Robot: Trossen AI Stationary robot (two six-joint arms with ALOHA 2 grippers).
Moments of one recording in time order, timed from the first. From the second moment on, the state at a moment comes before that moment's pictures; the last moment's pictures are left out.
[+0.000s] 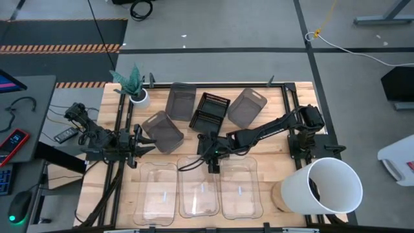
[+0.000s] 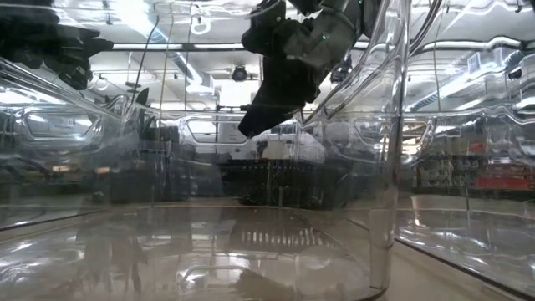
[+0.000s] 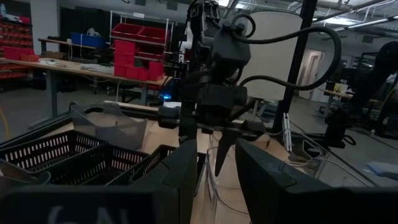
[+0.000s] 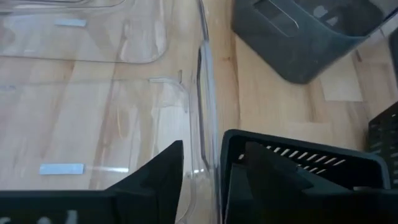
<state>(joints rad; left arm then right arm) -0.69 0.01 0.01 0.16 -0.74 -0.08 0.16 1.88 1.25 -0.18 0.10 0.10</state>
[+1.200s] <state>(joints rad) -0.69 0.01 0.01 0.16 -0.74 -0.08 0.10 1.88 1.37 -0.36 0.09 0.09</state>
